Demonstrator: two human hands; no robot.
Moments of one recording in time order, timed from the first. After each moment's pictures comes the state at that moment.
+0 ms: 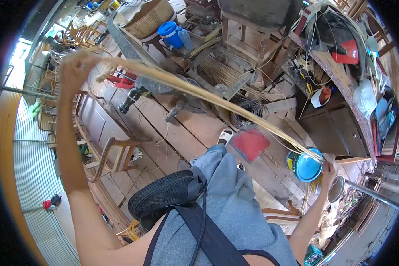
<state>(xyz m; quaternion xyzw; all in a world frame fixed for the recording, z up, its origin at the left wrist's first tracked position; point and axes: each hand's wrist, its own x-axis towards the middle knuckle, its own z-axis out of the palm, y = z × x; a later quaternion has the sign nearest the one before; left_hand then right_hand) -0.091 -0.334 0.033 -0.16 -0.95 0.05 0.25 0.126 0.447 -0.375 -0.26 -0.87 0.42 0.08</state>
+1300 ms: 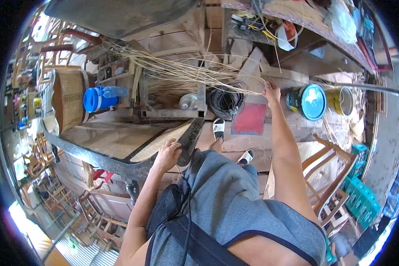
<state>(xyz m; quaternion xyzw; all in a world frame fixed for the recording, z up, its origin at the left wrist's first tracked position) -0.277 -0.261 -0.376 -0.31 -0.86 -0.20 -0.35 -0.184 0.229 -0.573 -0.58 -0.51 0.63 0.09</state>
